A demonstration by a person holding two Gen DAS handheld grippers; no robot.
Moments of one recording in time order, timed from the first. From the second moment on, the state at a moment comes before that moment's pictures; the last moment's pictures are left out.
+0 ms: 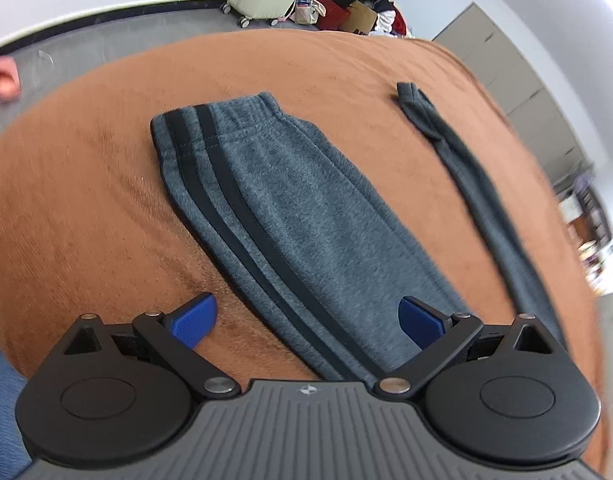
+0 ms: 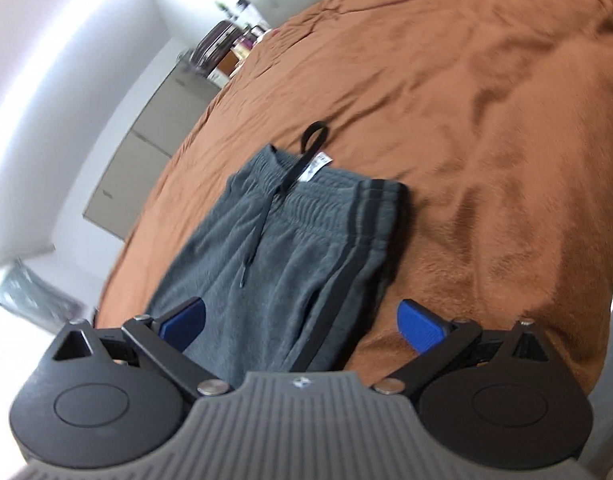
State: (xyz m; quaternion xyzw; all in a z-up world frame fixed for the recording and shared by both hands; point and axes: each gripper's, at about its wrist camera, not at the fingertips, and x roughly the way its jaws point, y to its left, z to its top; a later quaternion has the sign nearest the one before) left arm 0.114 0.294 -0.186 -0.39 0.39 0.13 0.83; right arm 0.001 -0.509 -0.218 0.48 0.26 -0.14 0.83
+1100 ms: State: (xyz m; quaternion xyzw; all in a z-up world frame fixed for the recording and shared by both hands) left arm 0.133 0.315 -0.208 -0.47 0.35 0.12 0.80; right arm -0.003 -0.546 -0.258 0.58 0.24 -0.12 0.77
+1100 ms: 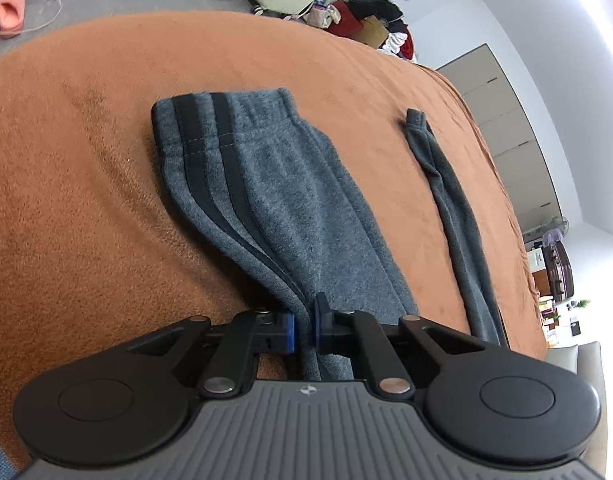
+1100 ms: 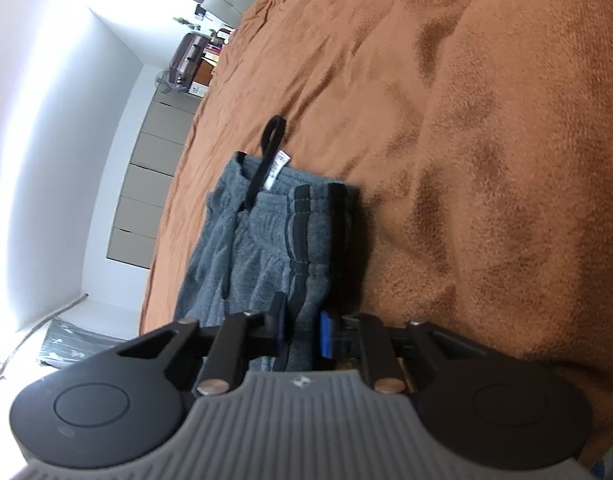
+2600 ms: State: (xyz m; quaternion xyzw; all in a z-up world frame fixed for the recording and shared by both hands) left arm 0.285 0.286 -0.101 -0.47 0.37 0.05 0.80; right arm 0.119 -0.559 -0.143 0.64 0.19 -0.07 0.74
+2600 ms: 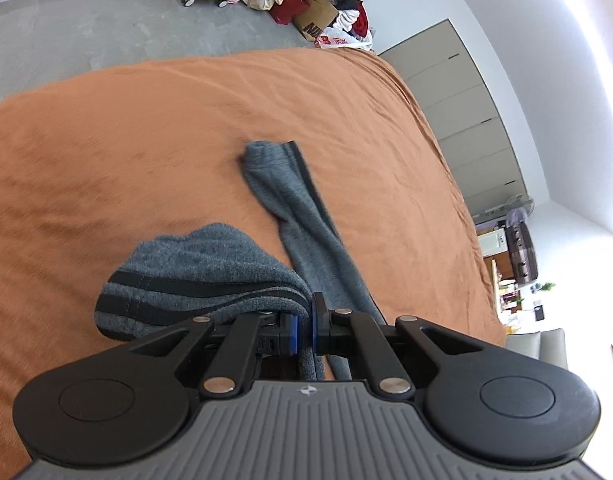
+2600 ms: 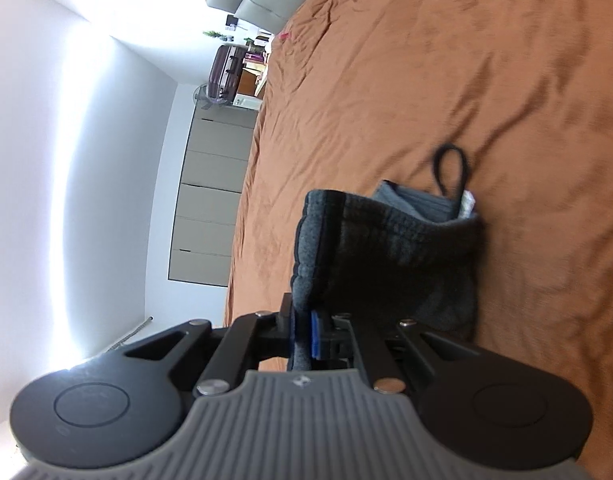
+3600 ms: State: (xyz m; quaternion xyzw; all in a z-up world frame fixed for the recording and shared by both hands) left arm 0.513 0.226 -0.153 -0.43 0.52 0.13 0.73; right arm 0.306 -0.585 -0.181 0.65 0.25 -0.15 0.70
